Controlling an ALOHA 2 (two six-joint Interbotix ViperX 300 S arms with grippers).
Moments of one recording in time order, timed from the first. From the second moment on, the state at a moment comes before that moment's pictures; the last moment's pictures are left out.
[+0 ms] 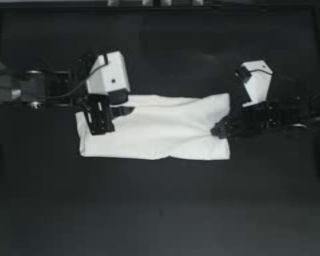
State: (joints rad) left arm 0.23 -0.14 0.60 0.33 0.37 -0.20; right arm -0.22 -0.09 0.95 -0.18 0.14 1.23
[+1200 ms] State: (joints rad) left arm 0.24 0.29 0.52 0.33 0.04 -0.20; right arm -0.19 -0.26 0.78 -0.13 0.50 1.22
